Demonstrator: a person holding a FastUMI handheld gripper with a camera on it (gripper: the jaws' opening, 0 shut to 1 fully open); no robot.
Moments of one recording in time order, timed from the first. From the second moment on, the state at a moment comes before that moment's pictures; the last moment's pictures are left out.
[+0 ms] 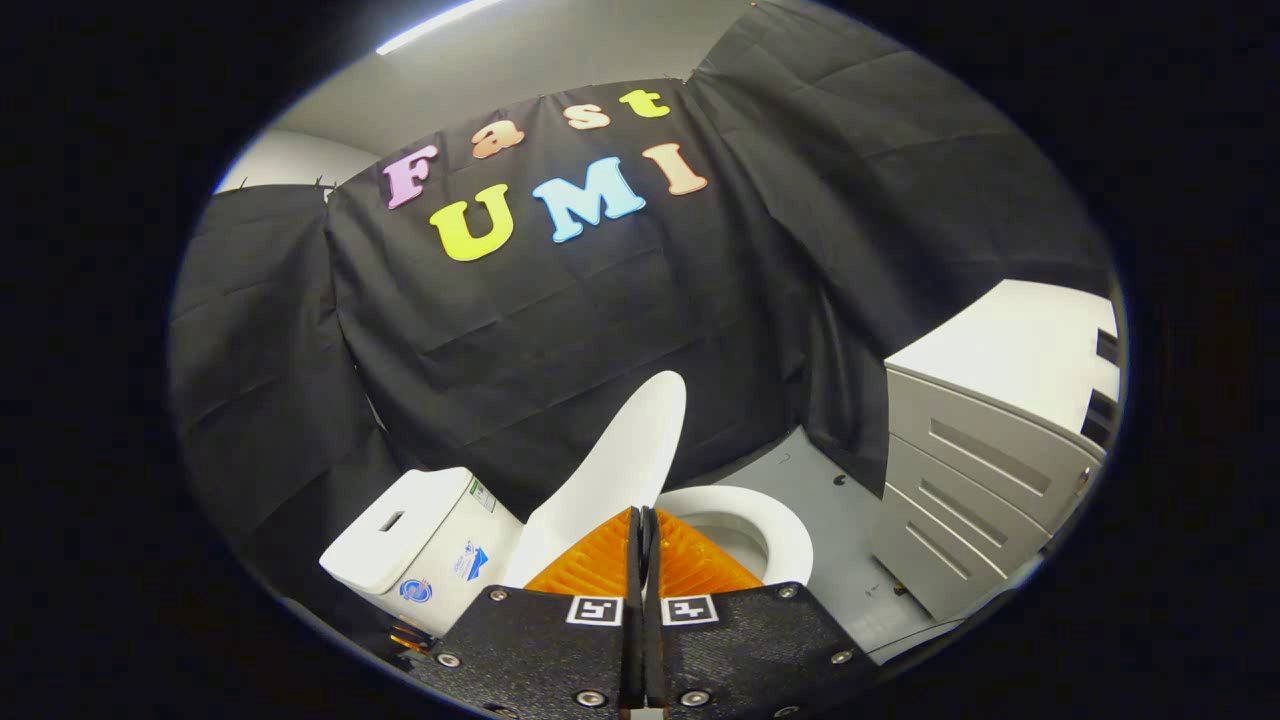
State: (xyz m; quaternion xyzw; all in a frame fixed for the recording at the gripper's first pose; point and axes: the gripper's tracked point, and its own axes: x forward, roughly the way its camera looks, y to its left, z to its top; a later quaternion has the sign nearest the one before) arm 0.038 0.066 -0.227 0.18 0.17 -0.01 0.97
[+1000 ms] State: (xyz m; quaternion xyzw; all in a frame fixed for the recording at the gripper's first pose) arm 0.051 0.150 -0.140 0.07 0.13 0.03 0.99
